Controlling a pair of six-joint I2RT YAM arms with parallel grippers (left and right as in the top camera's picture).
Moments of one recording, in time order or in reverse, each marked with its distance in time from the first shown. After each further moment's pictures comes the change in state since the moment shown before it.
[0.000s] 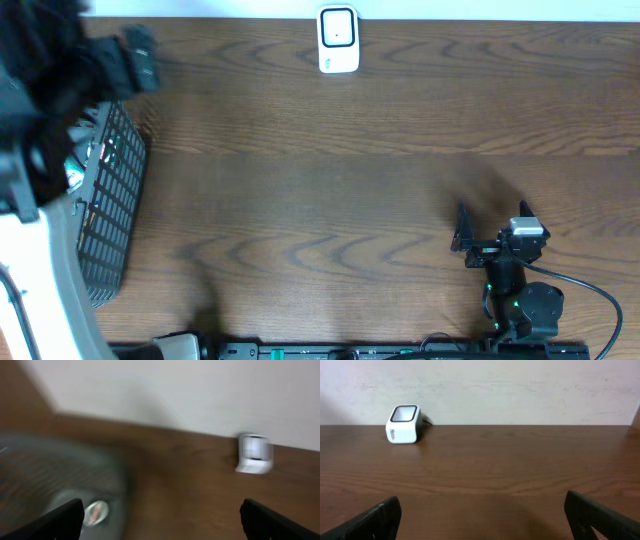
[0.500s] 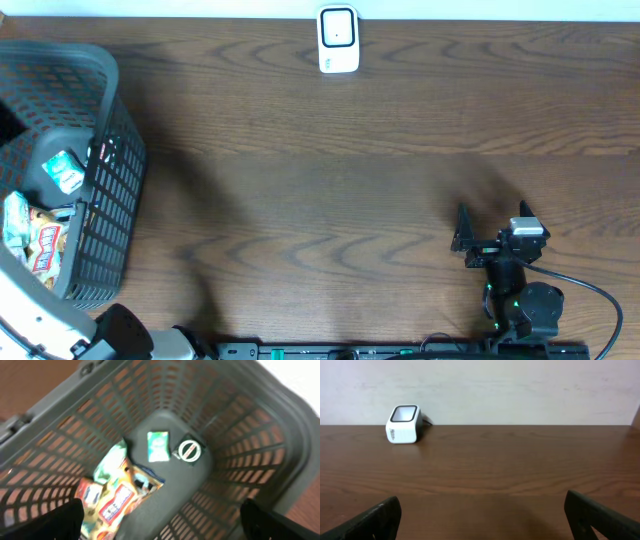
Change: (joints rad) left arm 0.532 0.104 0.003 -0.237 -0.026 0.014; right arm 0.000 0.000 0.000 0.000 0.000 0.000
